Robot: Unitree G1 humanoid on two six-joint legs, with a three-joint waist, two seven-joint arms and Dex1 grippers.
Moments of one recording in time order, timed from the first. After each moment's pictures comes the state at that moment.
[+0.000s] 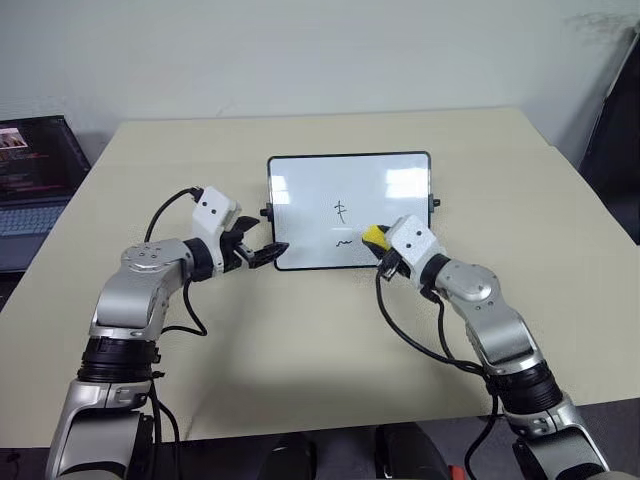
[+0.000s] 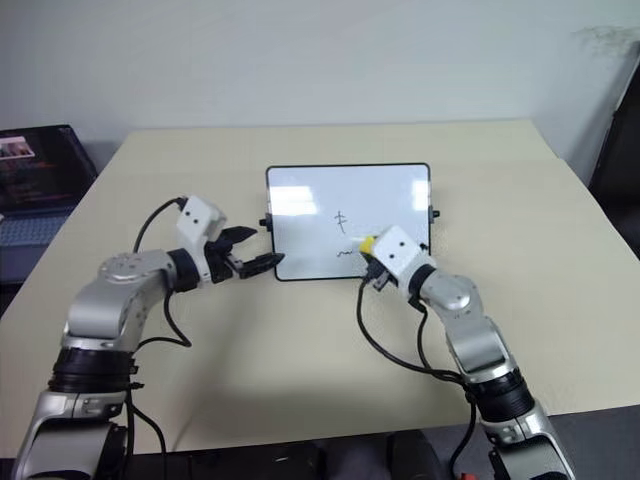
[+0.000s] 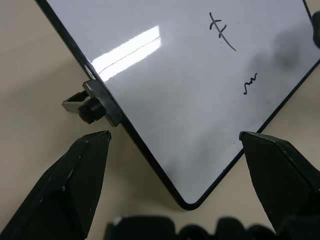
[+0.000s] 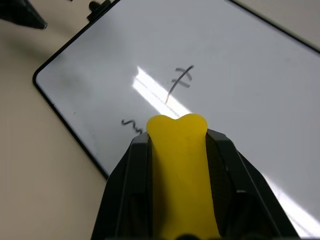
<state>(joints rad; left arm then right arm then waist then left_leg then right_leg) -0.51 0.64 0.04 0.06 -0.30 0.58 -0.79 -0.48 -0.30 0.25 -0.16 -0.15 0.36 0.48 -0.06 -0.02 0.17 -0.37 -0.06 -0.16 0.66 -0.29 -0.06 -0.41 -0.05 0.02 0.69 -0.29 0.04</state>
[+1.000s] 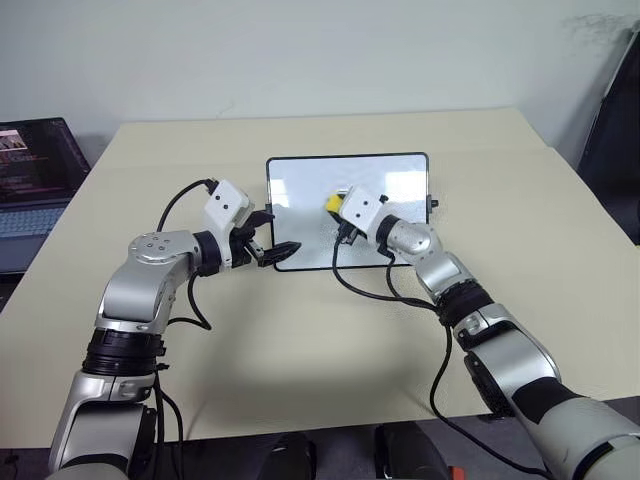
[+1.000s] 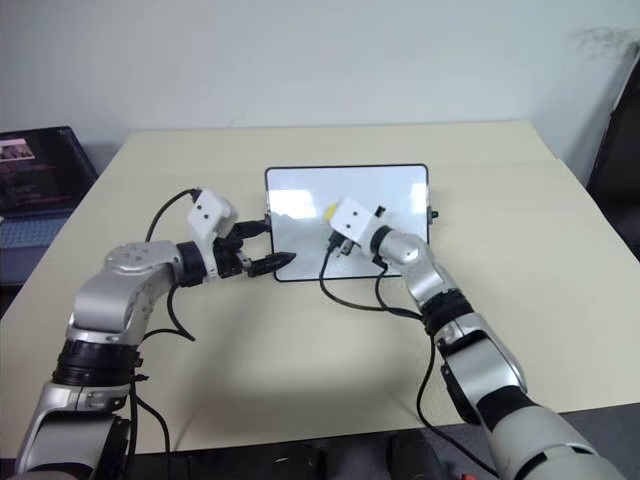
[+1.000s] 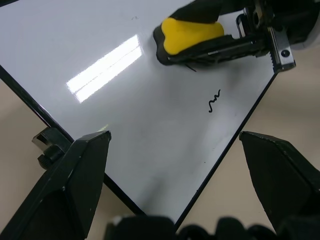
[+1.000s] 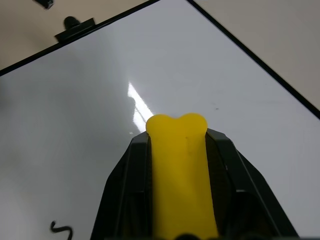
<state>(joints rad) -0.56 0.64 0.00 0.04 -0.30 0.57 -0.88 -0.95 -0.15 0.31 0.83 -0.25 -0.24 0.44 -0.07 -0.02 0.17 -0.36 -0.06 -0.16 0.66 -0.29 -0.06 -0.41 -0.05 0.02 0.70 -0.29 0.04</state>
